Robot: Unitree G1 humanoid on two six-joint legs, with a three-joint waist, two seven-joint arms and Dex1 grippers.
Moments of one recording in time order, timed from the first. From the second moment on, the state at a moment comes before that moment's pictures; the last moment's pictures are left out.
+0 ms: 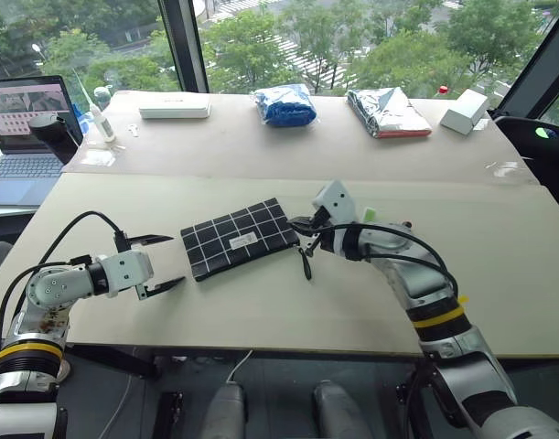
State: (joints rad) left arm -0.36 0.82 0.04 0.63 -0.01 -0.70 -1.01; right arm -0.67 -0.34 0.27 0.14 0.13 0.48 0.63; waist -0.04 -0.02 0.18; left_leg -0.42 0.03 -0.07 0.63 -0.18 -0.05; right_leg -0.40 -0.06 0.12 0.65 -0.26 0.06
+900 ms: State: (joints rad) left arm -0.36 0.79 0.02 0.60 -0.05 -0.65 -1.00; right arm -0.76 -0.24 0.24 0.24 0.06 0.41 0.68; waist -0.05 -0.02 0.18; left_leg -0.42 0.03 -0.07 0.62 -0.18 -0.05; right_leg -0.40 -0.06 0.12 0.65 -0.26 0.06
